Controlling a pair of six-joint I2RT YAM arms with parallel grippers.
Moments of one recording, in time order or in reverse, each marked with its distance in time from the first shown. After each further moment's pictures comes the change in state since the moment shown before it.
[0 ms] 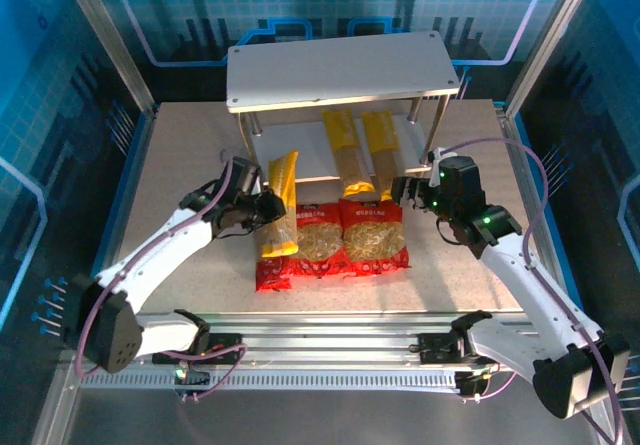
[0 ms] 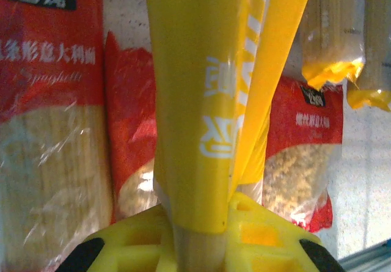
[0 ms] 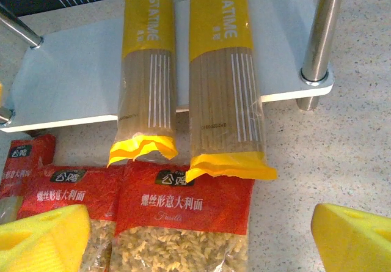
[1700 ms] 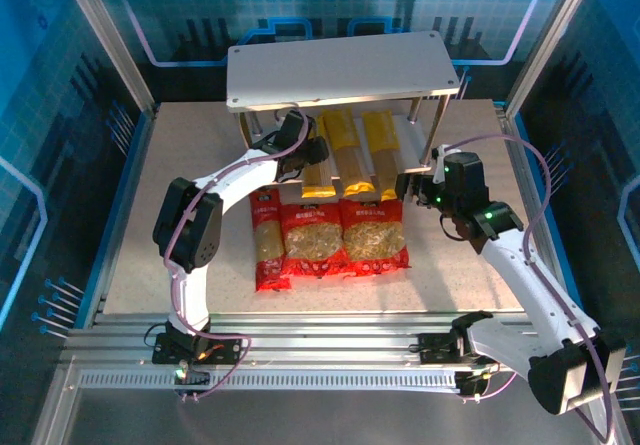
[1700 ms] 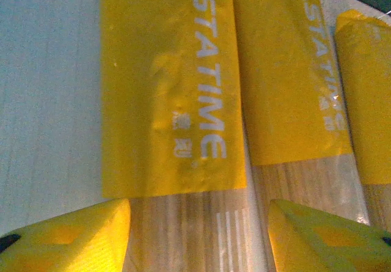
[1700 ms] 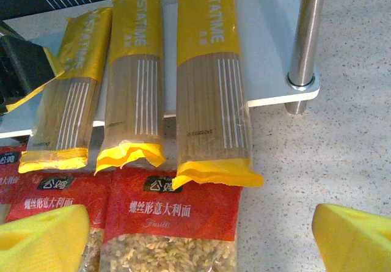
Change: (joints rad) left arm -0.032 0.683 0.556 0.272 -0.292 0.089; right arm -0.053 0.020 0.013 0.002 -0.022 -0.027
